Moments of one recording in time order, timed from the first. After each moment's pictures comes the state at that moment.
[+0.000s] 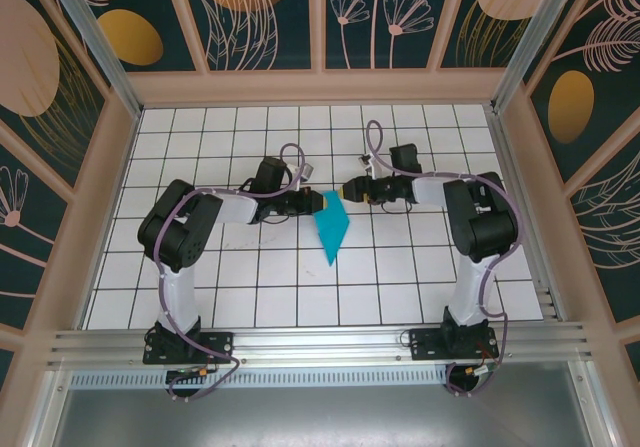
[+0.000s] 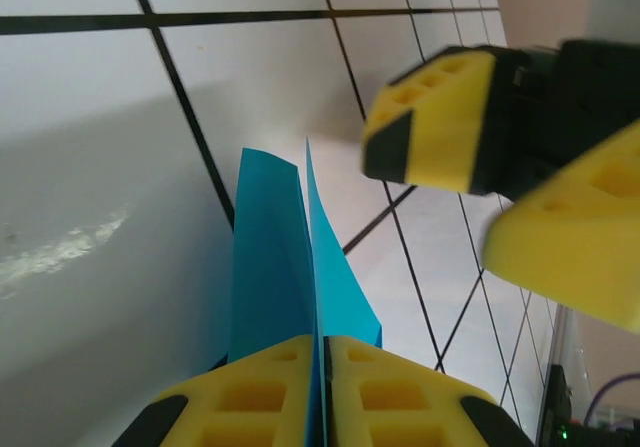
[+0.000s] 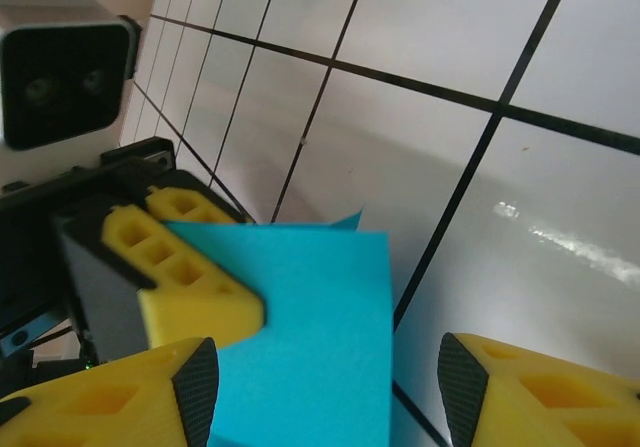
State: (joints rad) left arm -0.49 1.98 0.99 0.31 0.73 -0.62; right arm 0.29 1.95 1.05 0.01 -0.93 0.26
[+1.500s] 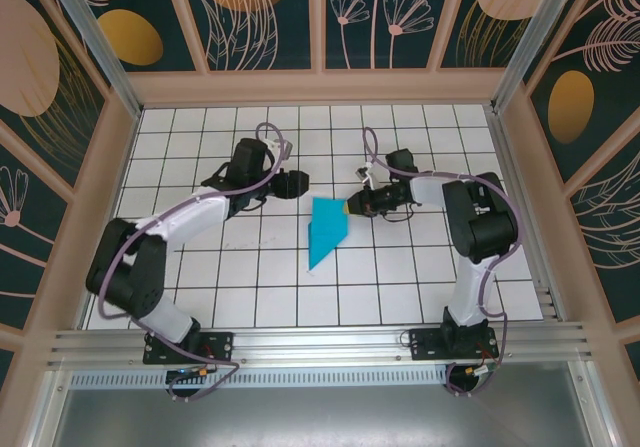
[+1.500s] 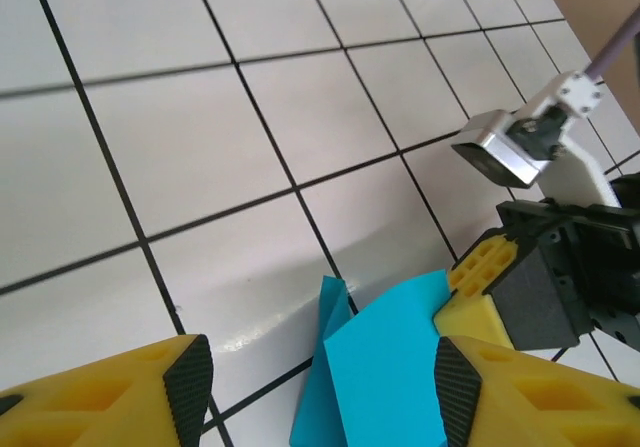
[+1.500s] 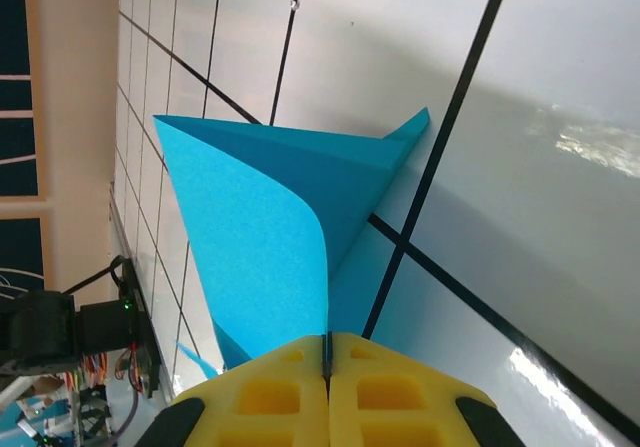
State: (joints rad) left arm -0.50 1.56 1.02 -0.13 0.29 -0.34; right arm 0.30 1.92 1.06 -0.27 -0.95 0.22
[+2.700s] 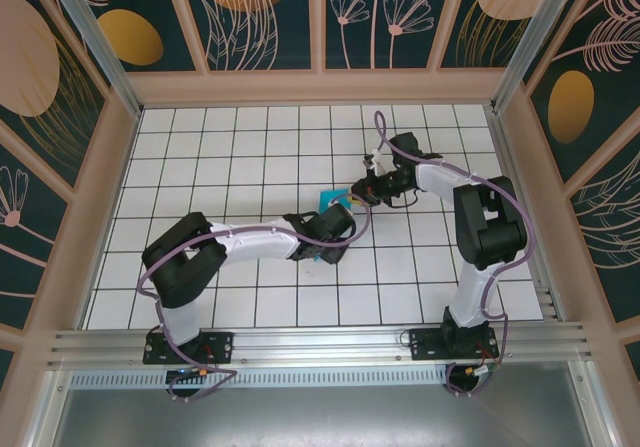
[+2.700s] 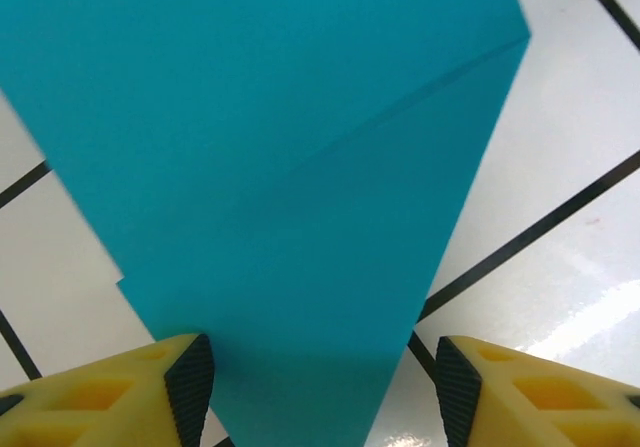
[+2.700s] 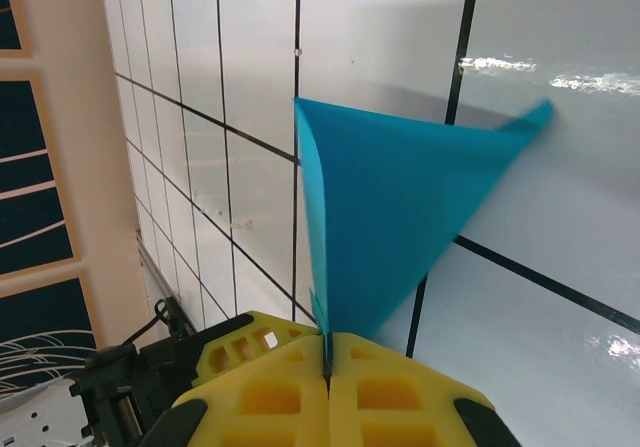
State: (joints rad) left arm -1.00 1.84 1.10 -0.38 -0.23 -0.35; right arm 0.29 1.87 1.19 -0.50 -0.89 0.37
